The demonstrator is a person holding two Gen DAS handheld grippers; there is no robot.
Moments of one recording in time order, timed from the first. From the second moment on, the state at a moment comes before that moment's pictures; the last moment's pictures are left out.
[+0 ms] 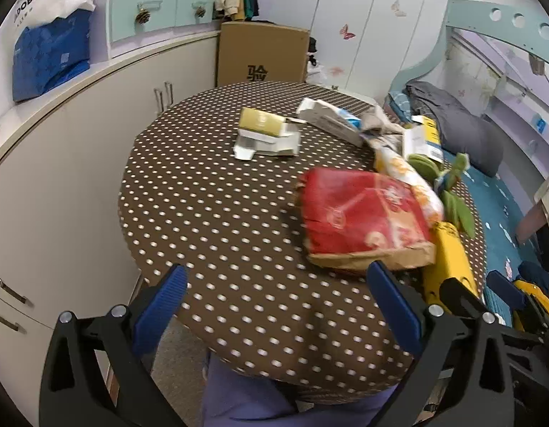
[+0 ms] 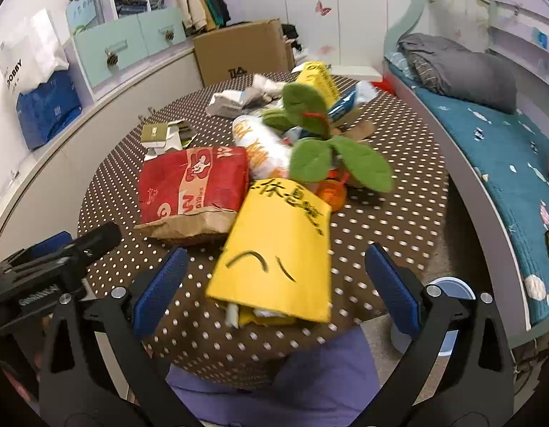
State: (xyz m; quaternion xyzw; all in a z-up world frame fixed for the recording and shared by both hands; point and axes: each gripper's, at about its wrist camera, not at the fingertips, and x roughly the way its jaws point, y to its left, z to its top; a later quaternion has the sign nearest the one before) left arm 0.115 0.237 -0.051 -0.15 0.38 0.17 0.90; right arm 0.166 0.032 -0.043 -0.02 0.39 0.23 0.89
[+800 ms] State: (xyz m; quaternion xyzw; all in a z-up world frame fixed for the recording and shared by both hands) left arm 0.158 0.200 -0.035 -0.04 0.38 -0.05 0.92; right arm 0.187 0.017 -0.056 -0.02 0.42 0.23 0.88
